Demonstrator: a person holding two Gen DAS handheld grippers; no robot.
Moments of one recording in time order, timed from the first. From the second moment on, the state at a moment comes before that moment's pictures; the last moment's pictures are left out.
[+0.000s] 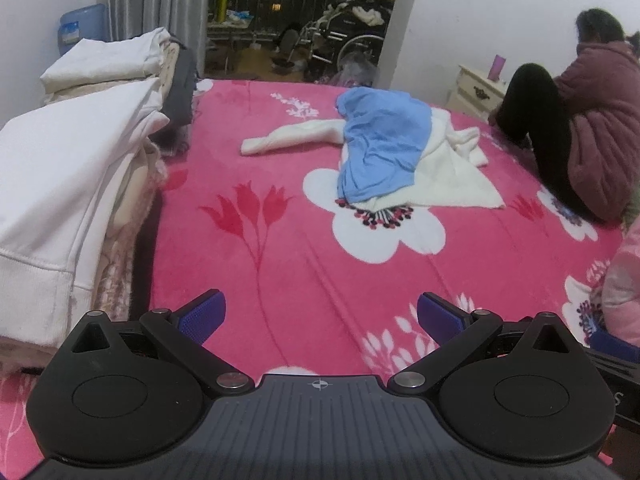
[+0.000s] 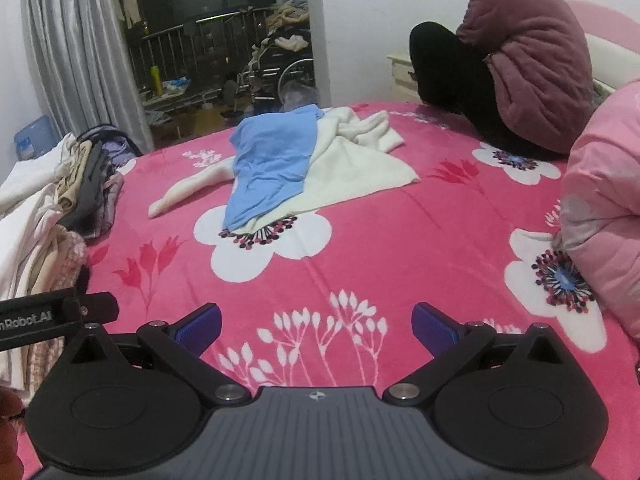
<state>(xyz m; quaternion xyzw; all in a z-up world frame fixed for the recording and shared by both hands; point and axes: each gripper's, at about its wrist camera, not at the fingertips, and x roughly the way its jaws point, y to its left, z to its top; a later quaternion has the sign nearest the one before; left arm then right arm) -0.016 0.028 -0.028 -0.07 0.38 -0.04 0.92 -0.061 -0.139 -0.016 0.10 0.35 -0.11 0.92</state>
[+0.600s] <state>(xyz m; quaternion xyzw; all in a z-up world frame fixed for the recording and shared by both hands) -0.011 0.020 -0.028 -0.03 0.39 -0.02 0.92 -0.058 -0.137 -0.017 0.10 0.35 -0.10 0.93</state>
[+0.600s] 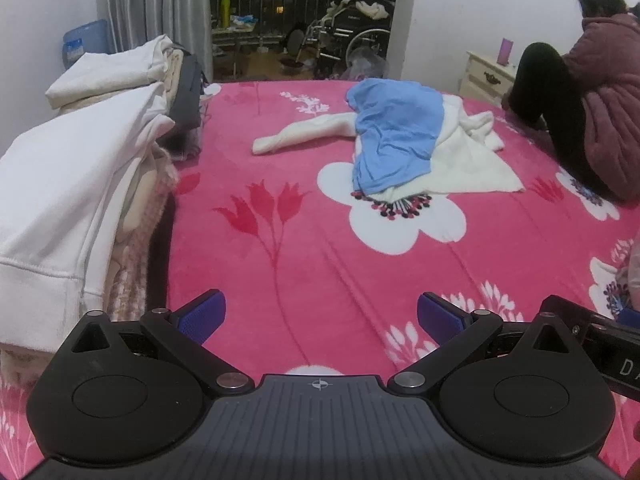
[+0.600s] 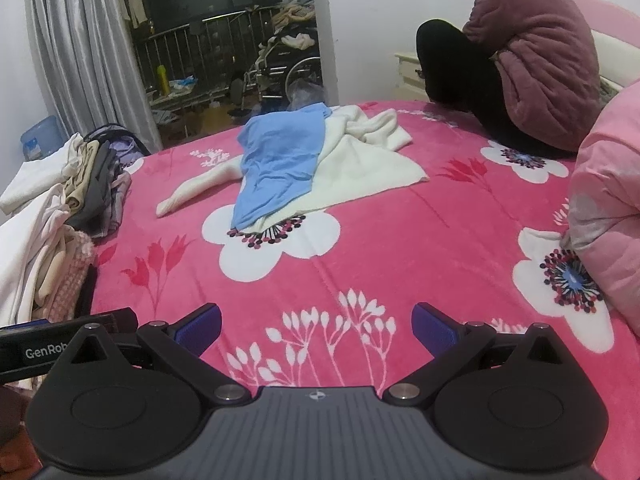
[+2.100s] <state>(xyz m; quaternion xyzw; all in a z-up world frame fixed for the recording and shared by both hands) 0.036 0.007 -0.036 -0.02 0.37 -0.04 0.93 -0.040 -0.140 -0.023 0.03 0.35 -0.10 0.93</state>
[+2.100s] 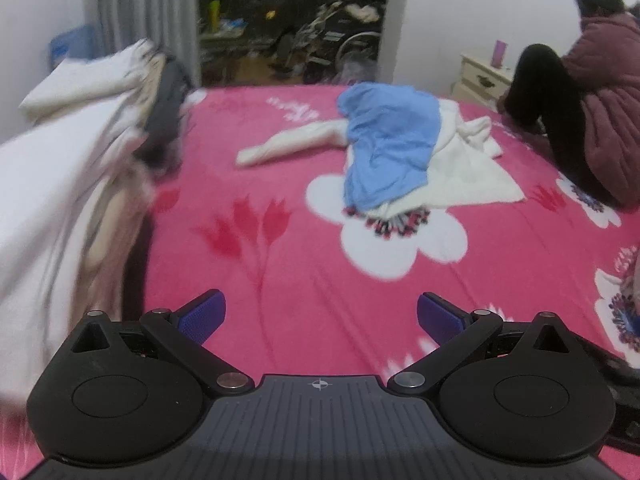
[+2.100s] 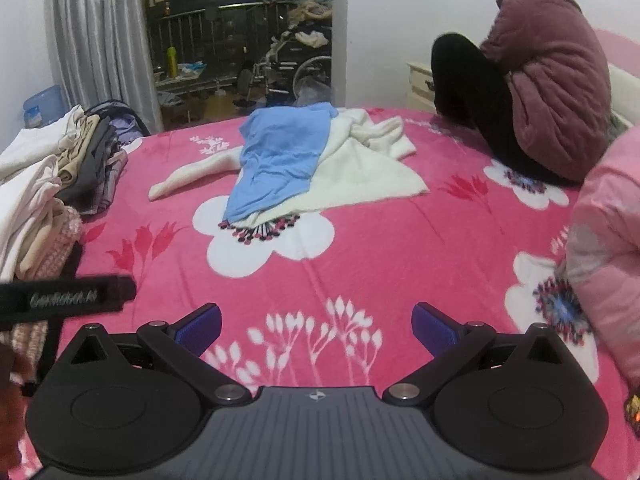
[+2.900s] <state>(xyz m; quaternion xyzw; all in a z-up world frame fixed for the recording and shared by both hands) 0.257 -0.060 -0.130 0.09 0.32 -0.11 0.94 0.238 -0.258 -0.067 0.08 0.26 0.03 0.96</state>
